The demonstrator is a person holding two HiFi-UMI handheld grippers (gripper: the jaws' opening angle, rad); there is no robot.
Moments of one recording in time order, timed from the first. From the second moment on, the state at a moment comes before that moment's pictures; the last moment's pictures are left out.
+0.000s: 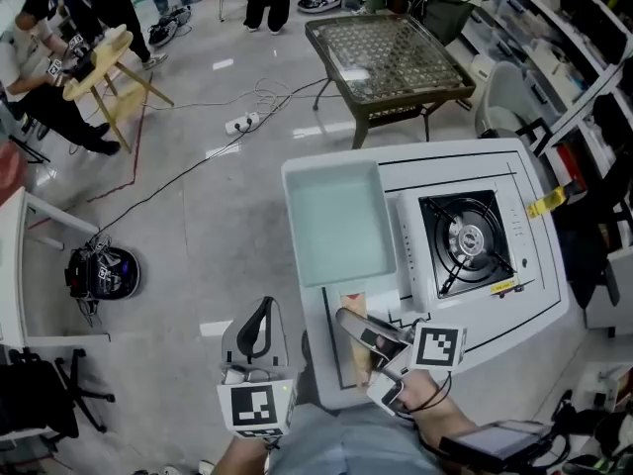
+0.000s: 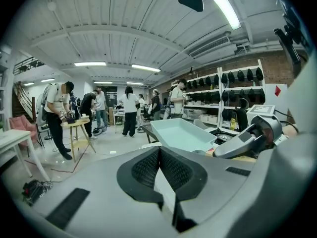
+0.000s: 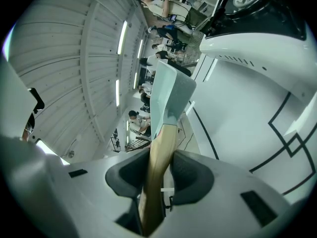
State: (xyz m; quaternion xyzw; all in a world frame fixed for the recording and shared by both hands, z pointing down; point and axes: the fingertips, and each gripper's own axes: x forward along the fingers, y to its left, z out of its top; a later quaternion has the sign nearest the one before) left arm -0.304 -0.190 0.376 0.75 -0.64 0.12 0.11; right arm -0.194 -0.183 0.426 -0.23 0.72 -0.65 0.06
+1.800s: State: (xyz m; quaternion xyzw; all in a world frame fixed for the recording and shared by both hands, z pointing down) left arm 0.010 -0.198 0.361 0.78 -0.61 0.09 0.08; right arm 0.116 -0.190 0.419 -0.23 0.73 -0.63 0.08
